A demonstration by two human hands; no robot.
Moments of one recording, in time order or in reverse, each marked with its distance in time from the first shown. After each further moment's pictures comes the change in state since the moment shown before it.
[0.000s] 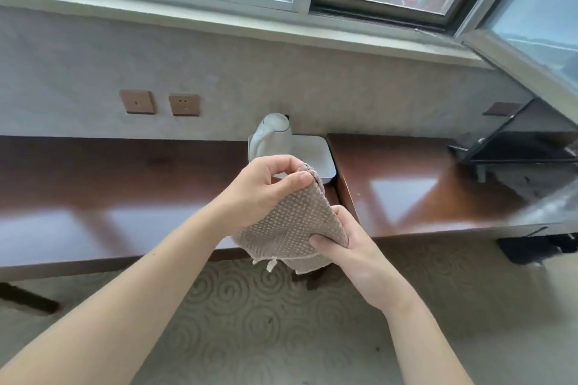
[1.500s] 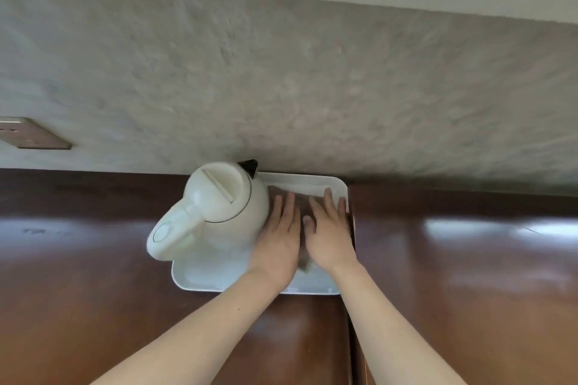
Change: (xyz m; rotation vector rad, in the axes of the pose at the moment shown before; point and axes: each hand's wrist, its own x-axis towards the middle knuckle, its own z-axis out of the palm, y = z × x) left_hand 0.410 -0.381 0.025 1.070 -0.137 -0.596; right_hand 0.513 0.242 -0.218 -0.893 -0.059 0.340
